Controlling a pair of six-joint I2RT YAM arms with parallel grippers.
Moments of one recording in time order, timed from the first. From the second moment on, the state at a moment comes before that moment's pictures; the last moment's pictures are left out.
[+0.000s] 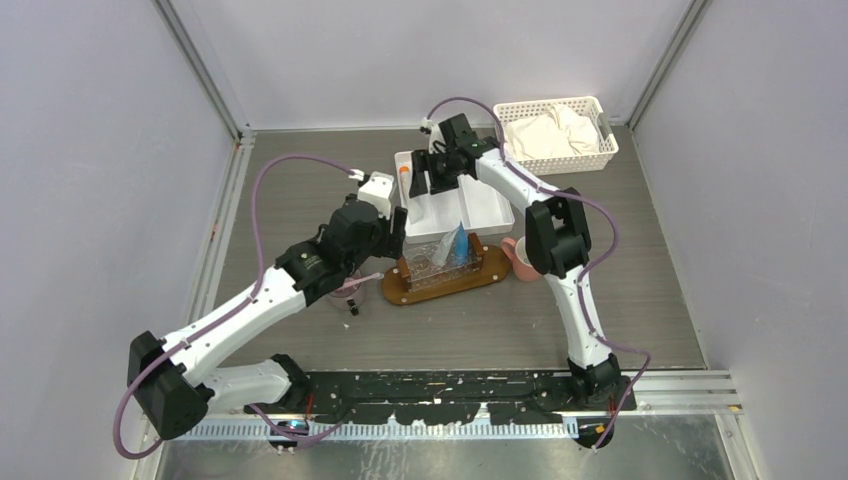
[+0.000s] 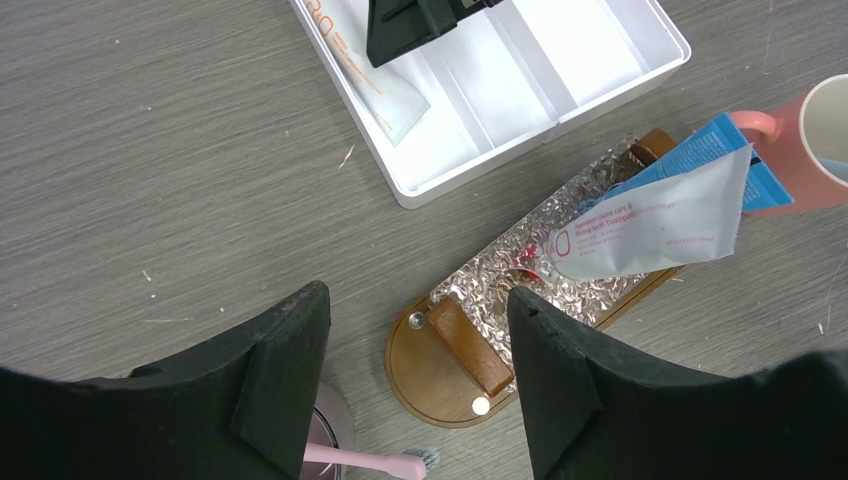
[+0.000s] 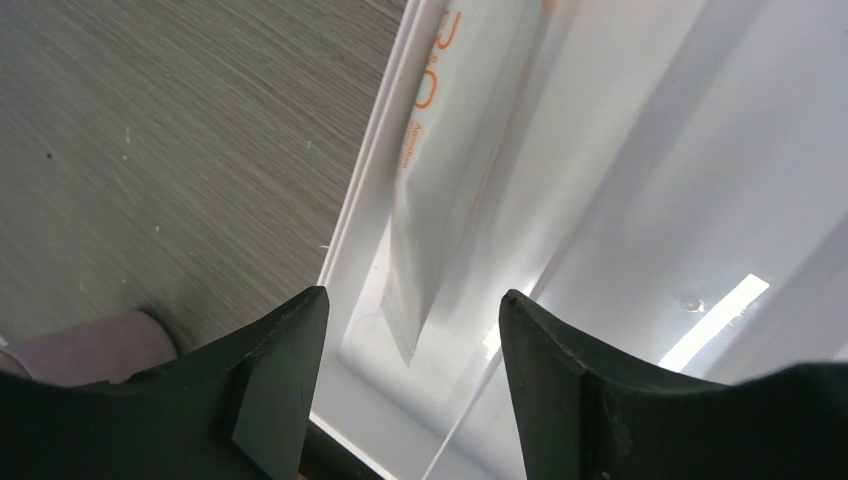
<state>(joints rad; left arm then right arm) -0.77 1.13 0.97 -0.34 -0.34 -0.24 0.49 2.36 2.09 -0.60 -0.38 0.21</state>
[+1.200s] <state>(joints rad) -0.70 1.10 0.92 -0.32 -0.28 -0.24 0.46 2.48 2.08 -0.39 -0.54 0.39</state>
